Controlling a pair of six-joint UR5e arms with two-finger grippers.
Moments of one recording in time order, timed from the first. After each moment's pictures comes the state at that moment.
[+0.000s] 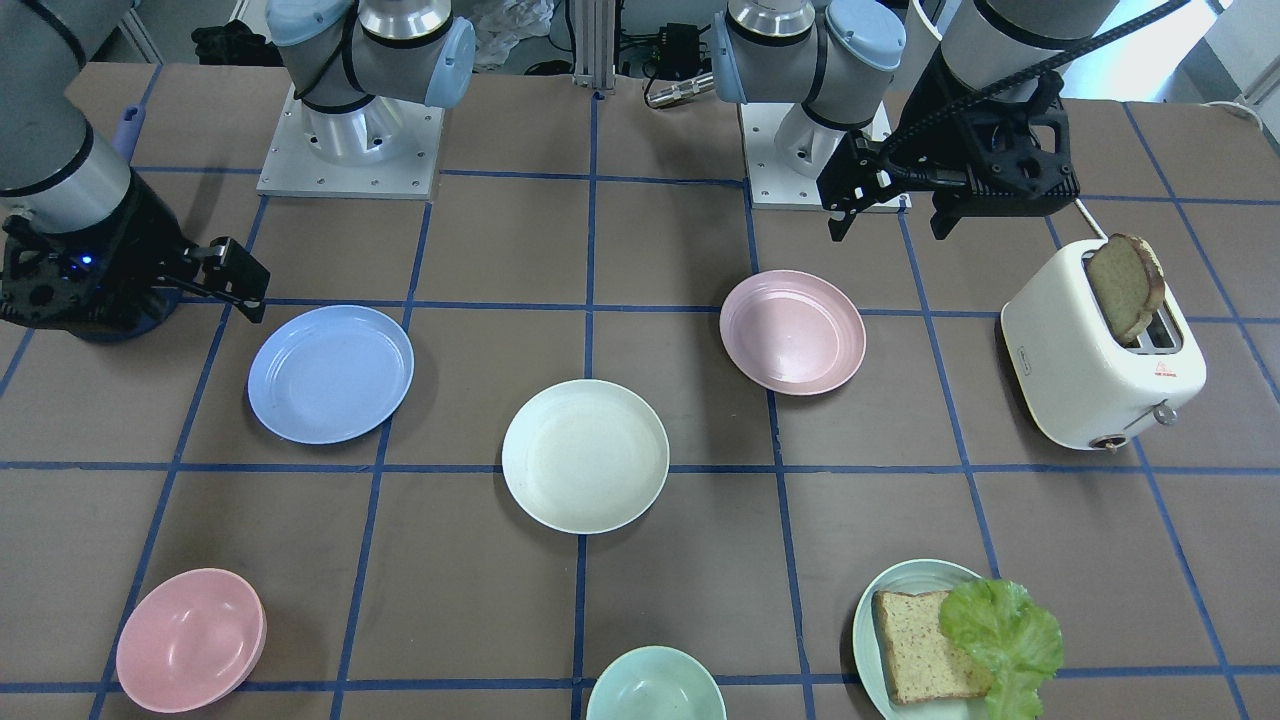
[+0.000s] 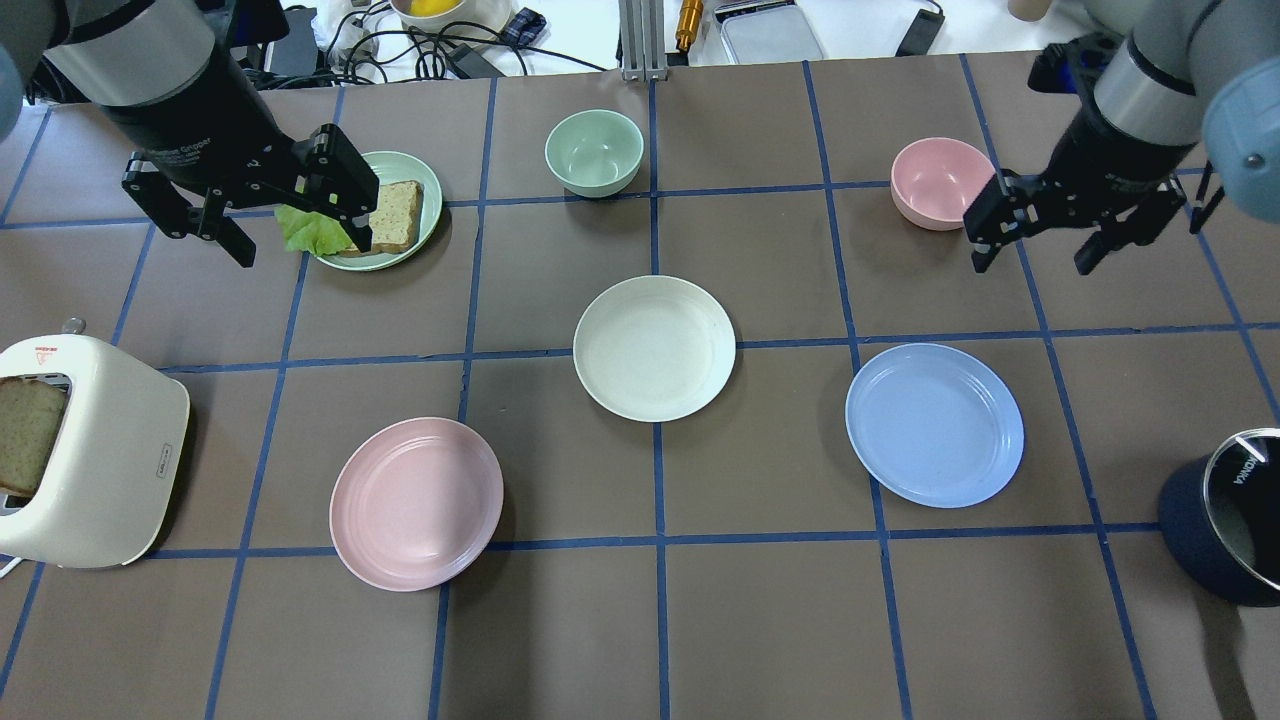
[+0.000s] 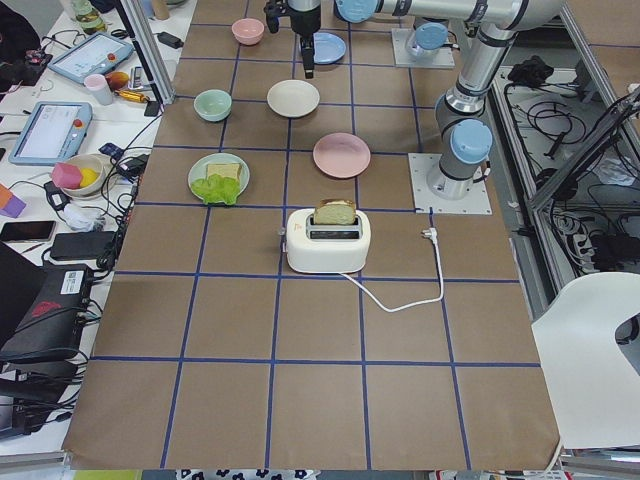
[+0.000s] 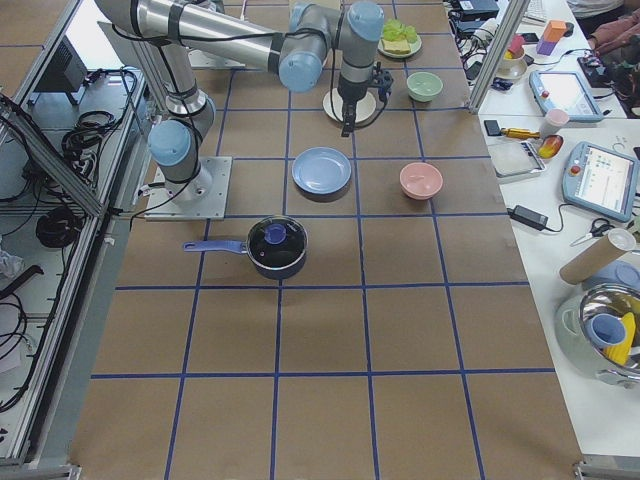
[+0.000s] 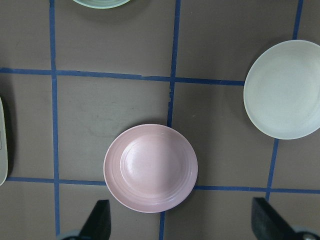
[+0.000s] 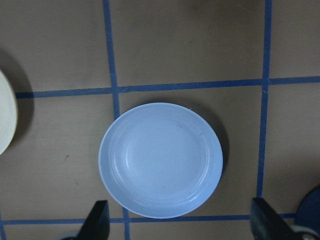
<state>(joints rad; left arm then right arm) -1.53 -1.56 -1.51 -1.70 1.54 -0.03 1.30 -1.54 1.77 -1.71 -1.54 -0.21</state>
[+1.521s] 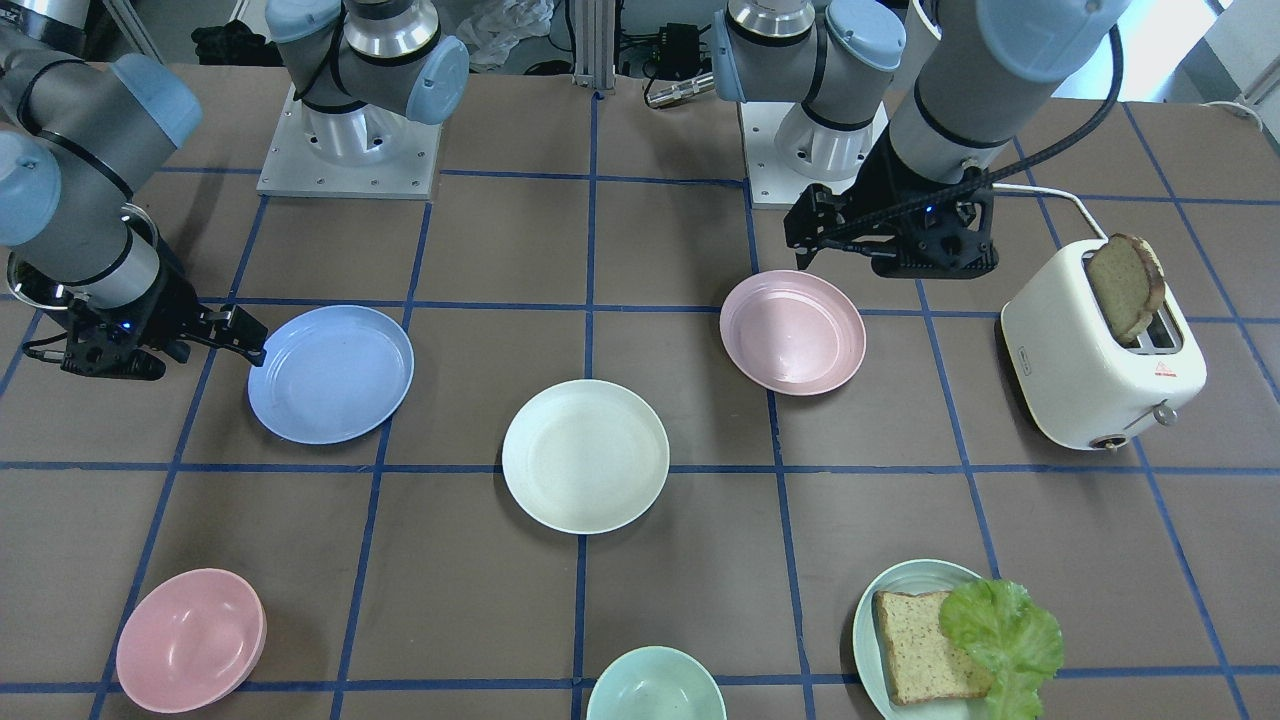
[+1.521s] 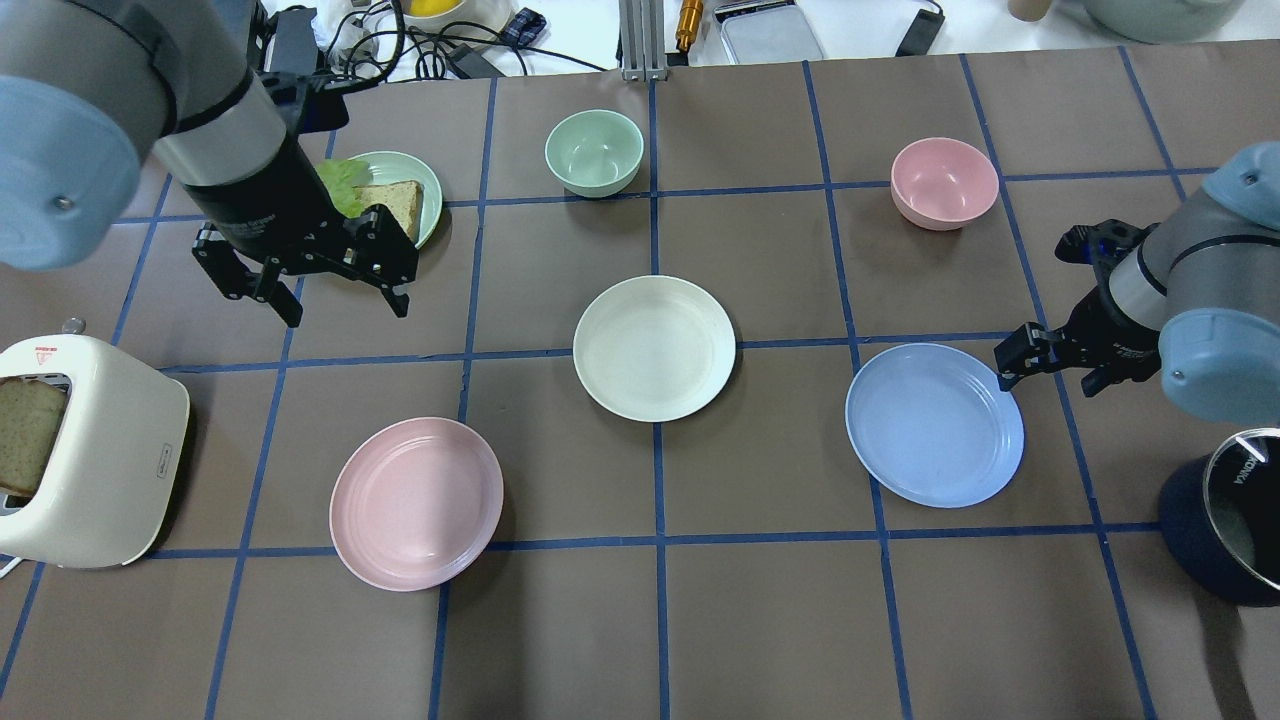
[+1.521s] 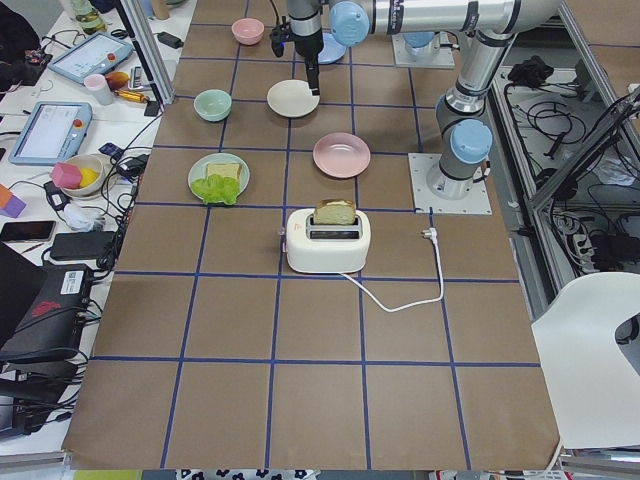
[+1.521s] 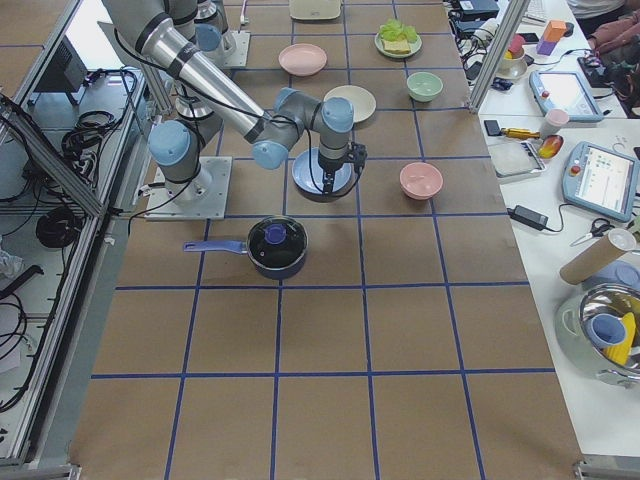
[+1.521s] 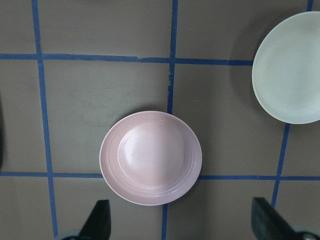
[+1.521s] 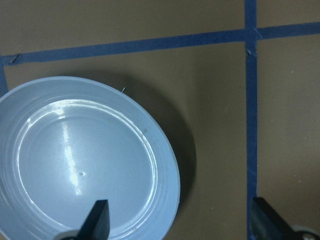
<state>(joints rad) -1.56 -1.58 -1.68 -1.60 1.54 -0.01 1.14 -1.47 2.12 -2.13 -1.52 -0.35</state>
